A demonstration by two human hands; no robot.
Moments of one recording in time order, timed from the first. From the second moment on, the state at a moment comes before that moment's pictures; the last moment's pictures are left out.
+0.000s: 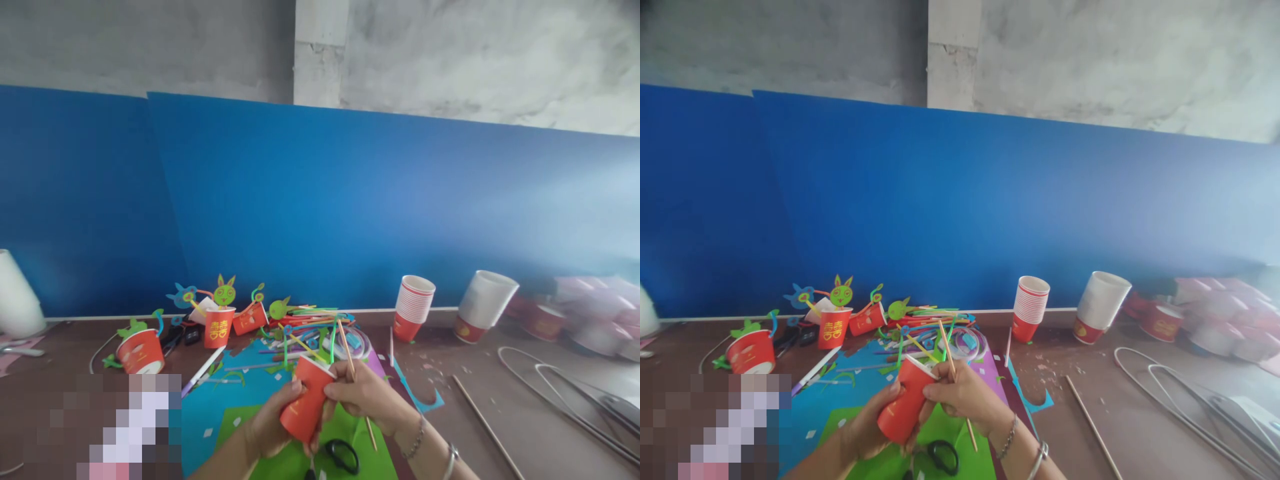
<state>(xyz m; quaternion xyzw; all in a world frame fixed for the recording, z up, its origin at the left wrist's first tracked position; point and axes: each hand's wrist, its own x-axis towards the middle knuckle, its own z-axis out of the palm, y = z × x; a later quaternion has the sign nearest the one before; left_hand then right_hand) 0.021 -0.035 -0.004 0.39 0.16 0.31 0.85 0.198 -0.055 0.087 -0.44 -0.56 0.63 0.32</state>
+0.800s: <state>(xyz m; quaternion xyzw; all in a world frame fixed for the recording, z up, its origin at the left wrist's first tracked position) 0.026 -0.038 0.007 0.52 0.31 0.48 0.64 0.221 -0.054 0.096 -0.54 -0.75 0.23 0.30</state>
